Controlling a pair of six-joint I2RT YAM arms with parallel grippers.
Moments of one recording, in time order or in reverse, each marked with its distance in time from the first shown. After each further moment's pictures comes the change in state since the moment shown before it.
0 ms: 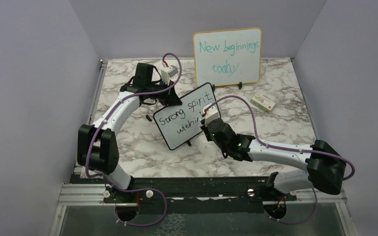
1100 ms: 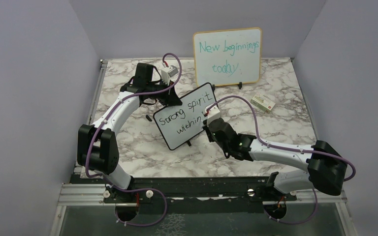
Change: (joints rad) left arm 0.000 0.000 0.000 0.000 0.000 0.000; right arm -0.022 -0.011 -0.010 -0.051 -0.016 0.044
